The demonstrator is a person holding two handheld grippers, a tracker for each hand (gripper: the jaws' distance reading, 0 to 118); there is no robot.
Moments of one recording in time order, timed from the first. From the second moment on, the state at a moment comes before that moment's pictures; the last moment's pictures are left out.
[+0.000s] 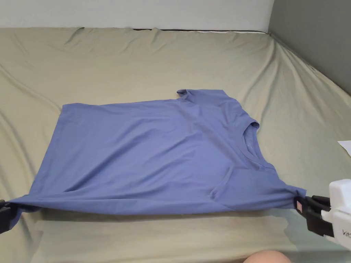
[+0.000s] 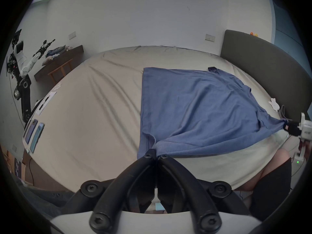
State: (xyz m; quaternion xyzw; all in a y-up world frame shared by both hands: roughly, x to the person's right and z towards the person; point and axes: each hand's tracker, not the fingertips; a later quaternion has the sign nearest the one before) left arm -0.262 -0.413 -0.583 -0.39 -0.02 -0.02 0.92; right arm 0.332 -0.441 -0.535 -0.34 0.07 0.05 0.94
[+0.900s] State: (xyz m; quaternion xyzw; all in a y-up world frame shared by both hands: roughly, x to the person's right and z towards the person) left arm -0.271 -0.448 -0.765 -0.42 0.02 -0.06 0.90; right arm 0.347 -0.453 -0.742 -0.35 -0.04 0.06 0.94
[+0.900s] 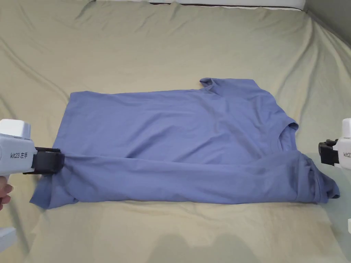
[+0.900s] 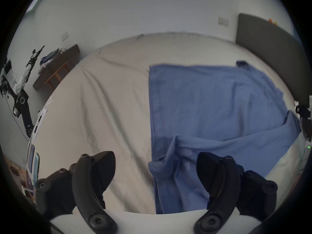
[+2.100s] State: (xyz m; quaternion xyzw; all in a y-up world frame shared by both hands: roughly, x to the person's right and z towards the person) left arm -0.243 -0.418 -0.621 -0.24 0.02 -0.01 0.97; right arm 0.229 -0.402 -0.564 -0.08 0.00 0.07 0.99
